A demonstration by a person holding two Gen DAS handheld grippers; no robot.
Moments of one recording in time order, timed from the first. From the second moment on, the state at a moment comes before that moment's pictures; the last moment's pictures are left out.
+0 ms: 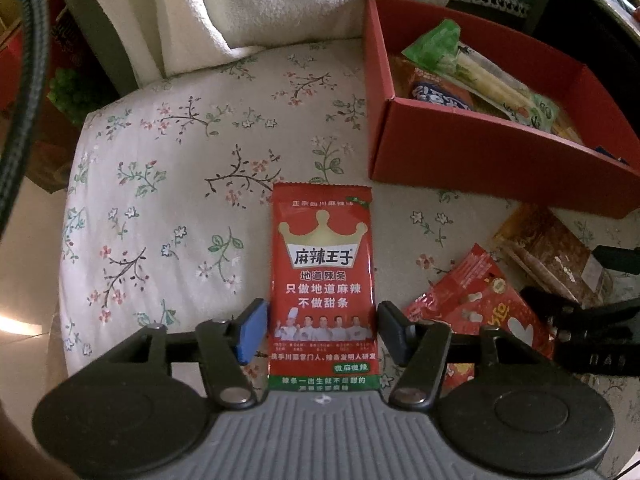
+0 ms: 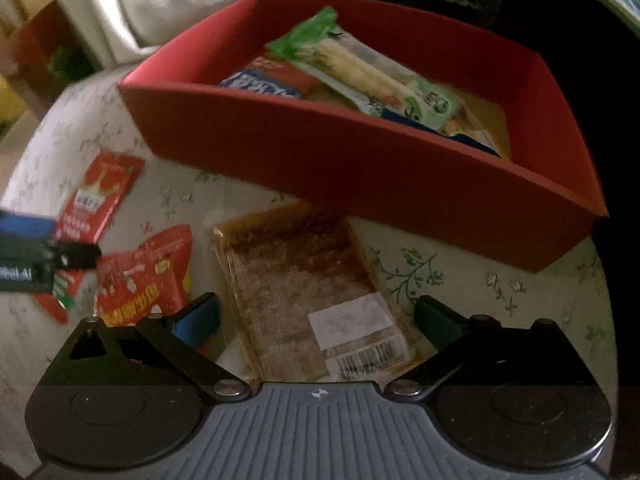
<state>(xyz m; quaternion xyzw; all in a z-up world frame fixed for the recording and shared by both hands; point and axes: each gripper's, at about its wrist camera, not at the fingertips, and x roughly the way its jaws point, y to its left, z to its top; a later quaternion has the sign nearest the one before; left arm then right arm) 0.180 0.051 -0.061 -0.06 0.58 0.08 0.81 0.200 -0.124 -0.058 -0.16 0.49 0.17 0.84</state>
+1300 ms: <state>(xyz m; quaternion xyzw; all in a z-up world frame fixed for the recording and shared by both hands) 0.172 0.064 -0.054 -0.10 0.59 0.04 0.80 0.205 -0.138 -0.049 -0.07 0.50 0.17 0.84</state>
